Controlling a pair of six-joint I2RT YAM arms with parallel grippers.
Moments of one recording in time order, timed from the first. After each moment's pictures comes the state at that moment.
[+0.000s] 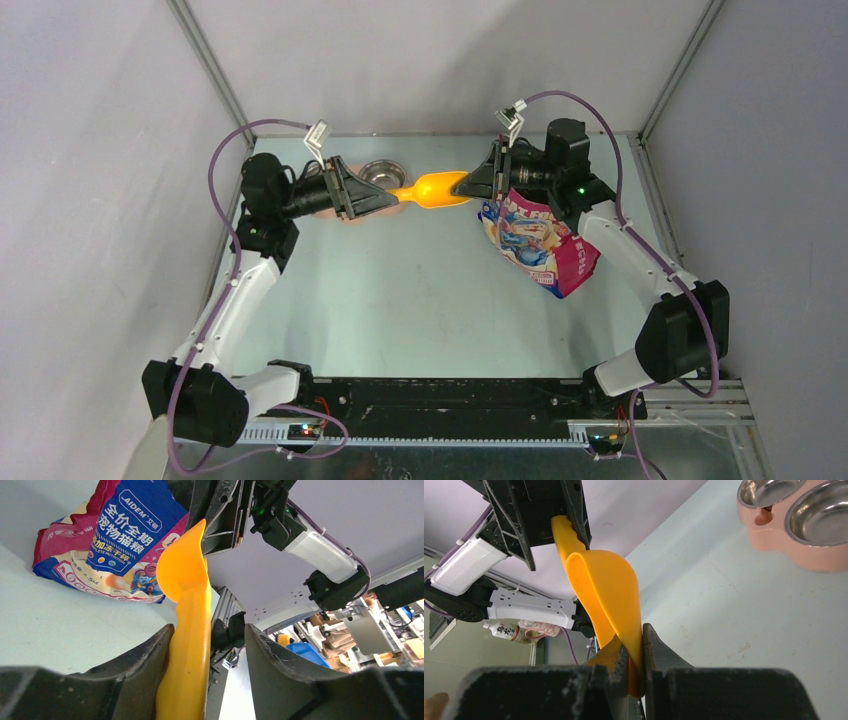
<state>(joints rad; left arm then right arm) -0.17 1.14 1.02 0.15 1.08 -0.81 0.36 1.49 1.28 0.03 -1.00 0.57</state>
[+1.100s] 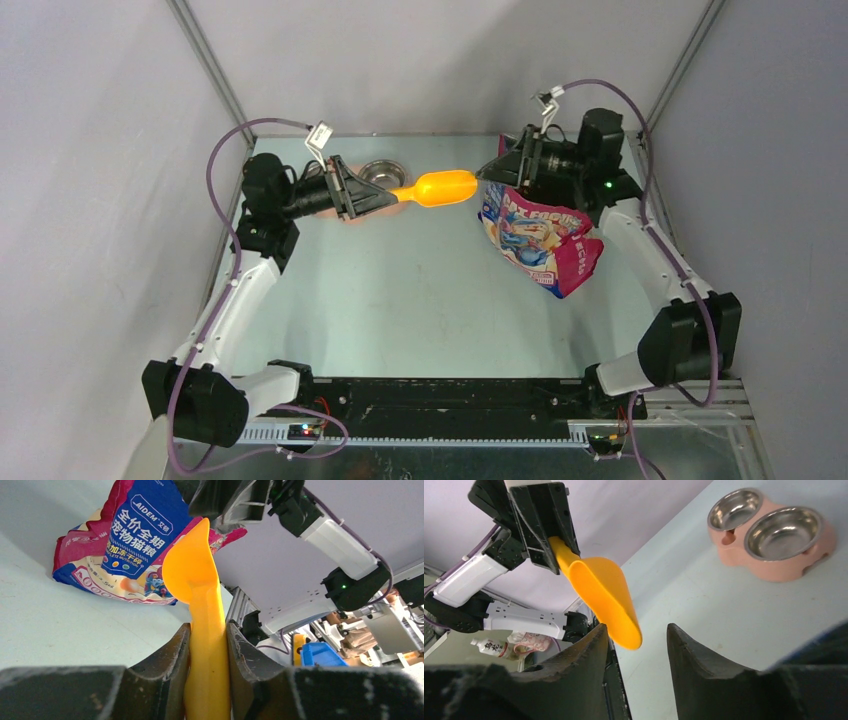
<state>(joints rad) -0.17 1.14 1.02 0.13 1.05 -0.74 0.24 1.46 1.30 0.03 -1.05 0.57</state>
